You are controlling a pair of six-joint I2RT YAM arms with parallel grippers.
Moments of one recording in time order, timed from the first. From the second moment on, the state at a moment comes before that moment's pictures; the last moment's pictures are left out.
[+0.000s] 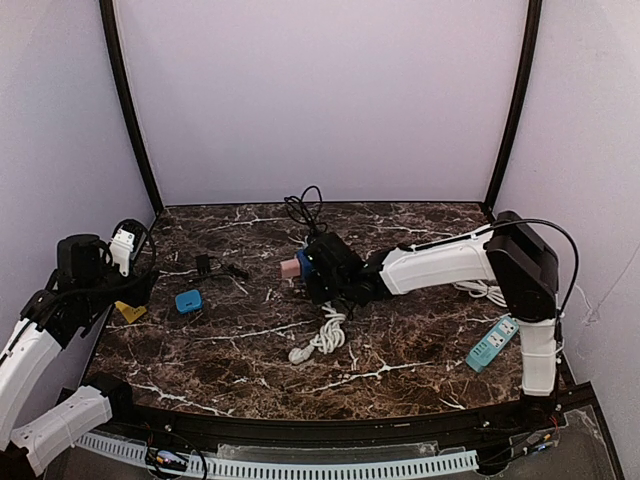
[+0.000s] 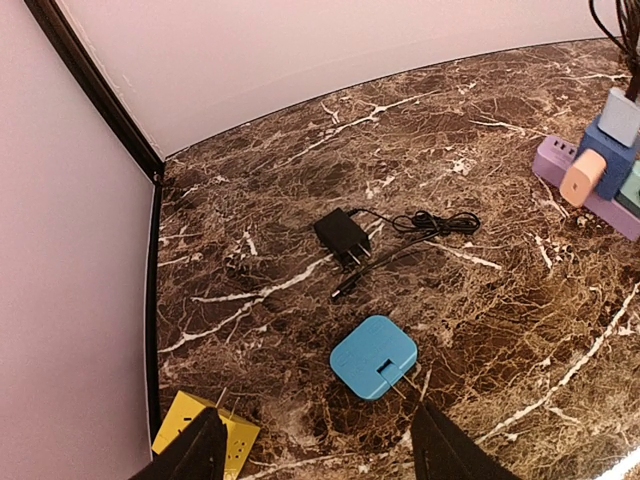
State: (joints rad) left arm -0.18 0.58 0.60 -0.54 -0.09 0.20; right arm 1.04 2.04 1.38 -0.16 0.41 0.42
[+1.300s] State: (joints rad) left arm -0.17 1.25 1.22 -1.00 -0.04 0.33; right arm 0.59 1.46 1.11 -0.47 0.41 0.40
